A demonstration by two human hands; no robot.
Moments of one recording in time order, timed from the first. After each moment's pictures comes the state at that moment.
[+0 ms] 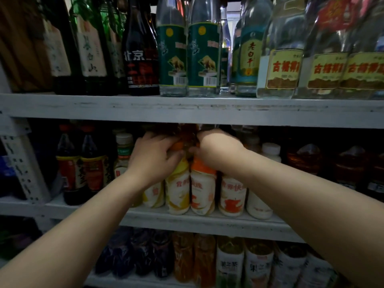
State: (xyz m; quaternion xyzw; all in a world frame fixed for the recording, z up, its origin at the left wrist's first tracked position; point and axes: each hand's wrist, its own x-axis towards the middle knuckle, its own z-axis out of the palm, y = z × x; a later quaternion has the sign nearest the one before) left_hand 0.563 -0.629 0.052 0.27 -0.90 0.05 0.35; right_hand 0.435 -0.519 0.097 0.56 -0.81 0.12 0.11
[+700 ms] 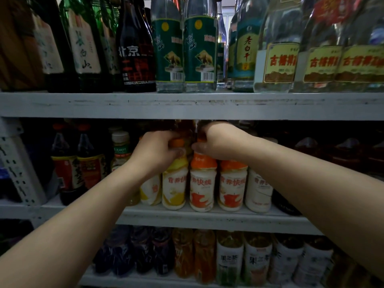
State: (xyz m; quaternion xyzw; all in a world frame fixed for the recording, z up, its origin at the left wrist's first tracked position) left_hand 0.556 -0.629 0.061 0.24 -0.90 -0.11 0.35; right_hand 0.423 -0.510 0.101 0.58 -0.79 0.14 0.12
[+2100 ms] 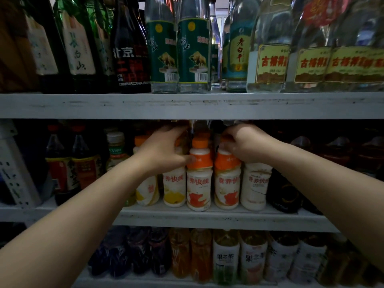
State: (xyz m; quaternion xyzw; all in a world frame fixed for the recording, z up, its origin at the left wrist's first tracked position) left_hand 0.542 -0.624 0.066 0.20 -0.94 -0.10 0.27; right_hand 0.370 -0.471 0.086 0.53 -0.81 0.23 0.08
